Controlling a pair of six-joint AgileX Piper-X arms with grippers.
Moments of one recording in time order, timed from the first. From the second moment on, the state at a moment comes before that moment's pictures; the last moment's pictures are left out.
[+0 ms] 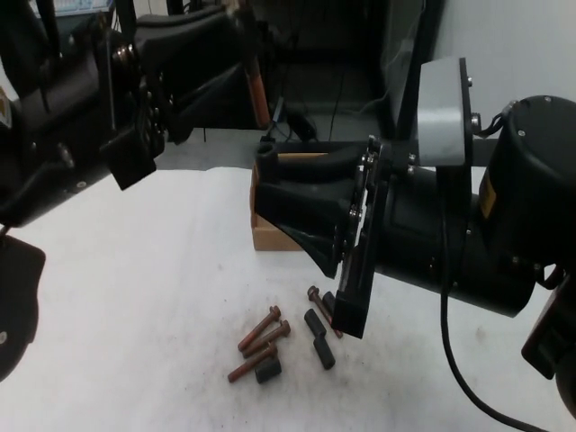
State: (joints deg) left arm -21.1 63.9 -32.9 -56.8 50.2 -36.5; right arm 42.8 68.0 -35.6 -30.4 -27.5 9.4
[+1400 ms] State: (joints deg) left arm -21.1 63.9 -32.9 -41.6 58.6 -34.4; right arm 42.8 68.4 -35.8 -31.2 -27.1 9.4
